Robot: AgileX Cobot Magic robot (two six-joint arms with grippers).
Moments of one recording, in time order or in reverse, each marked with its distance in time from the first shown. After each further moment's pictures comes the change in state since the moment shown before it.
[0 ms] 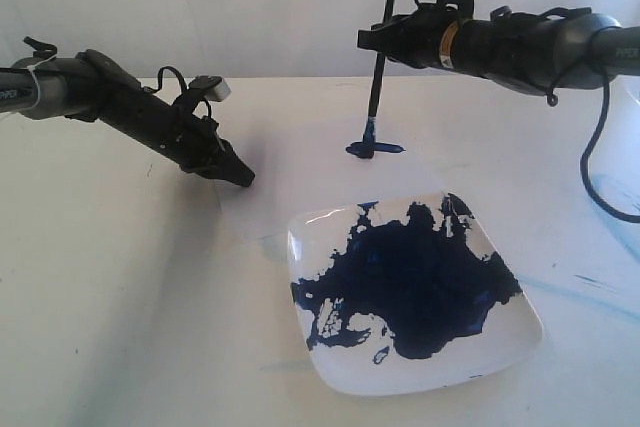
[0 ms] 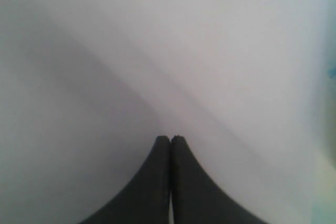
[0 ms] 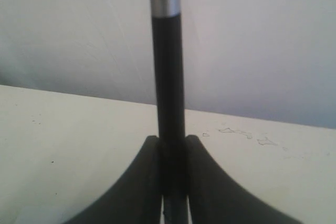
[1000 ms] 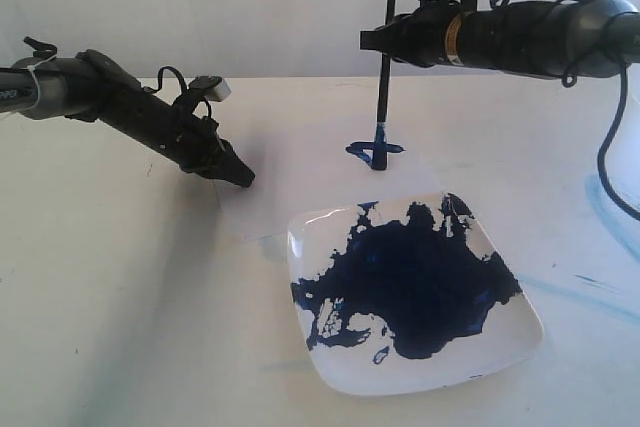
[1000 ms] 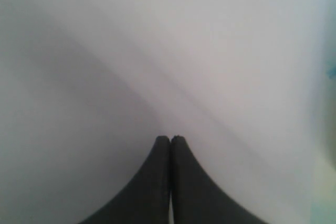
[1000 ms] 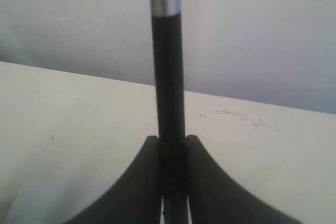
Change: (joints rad) left arm 0.000 0.000 0.000 0.000 0.002 -0.002; right arm 0.000 -0.054 0.019 -0.261 0.037 0.219
